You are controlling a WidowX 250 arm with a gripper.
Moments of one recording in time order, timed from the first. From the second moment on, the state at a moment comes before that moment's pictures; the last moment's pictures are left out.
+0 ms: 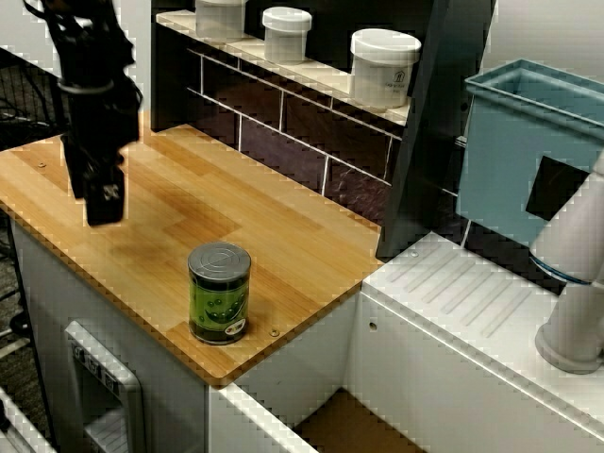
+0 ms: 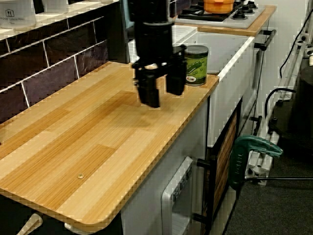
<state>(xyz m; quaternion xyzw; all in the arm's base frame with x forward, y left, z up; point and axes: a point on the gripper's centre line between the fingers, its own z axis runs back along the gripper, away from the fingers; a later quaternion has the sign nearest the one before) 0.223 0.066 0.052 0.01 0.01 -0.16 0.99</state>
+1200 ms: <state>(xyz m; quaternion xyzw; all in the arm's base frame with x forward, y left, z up) 0.233 -0.057 0.038 0.04 0.00 -0.22 0.97</state>
